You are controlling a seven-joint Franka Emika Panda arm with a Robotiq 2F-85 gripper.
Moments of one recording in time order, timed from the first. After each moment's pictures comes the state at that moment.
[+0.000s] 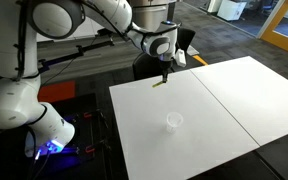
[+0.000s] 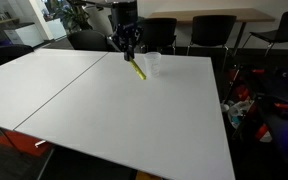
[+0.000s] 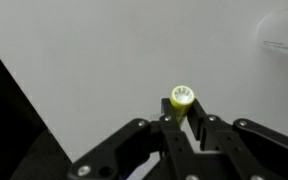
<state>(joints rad) -0.02 0.46 0.19 -1.87 -0.19 2.38 -2.39</state>
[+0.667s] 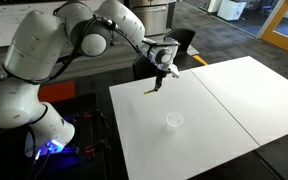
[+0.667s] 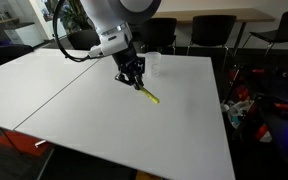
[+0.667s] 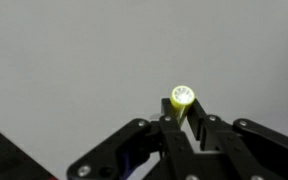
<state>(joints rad) 0.05 0.76 0.19 -1.60 -0.19 2.10 -2.39</state>
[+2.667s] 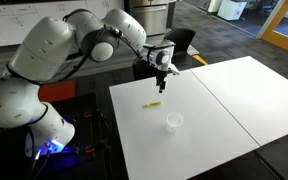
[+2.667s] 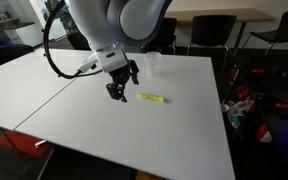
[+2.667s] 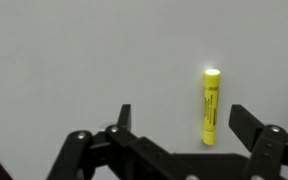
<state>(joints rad) 0.08 0.85 0.21 -1.52 -0.35 2.16 -2.47</state>
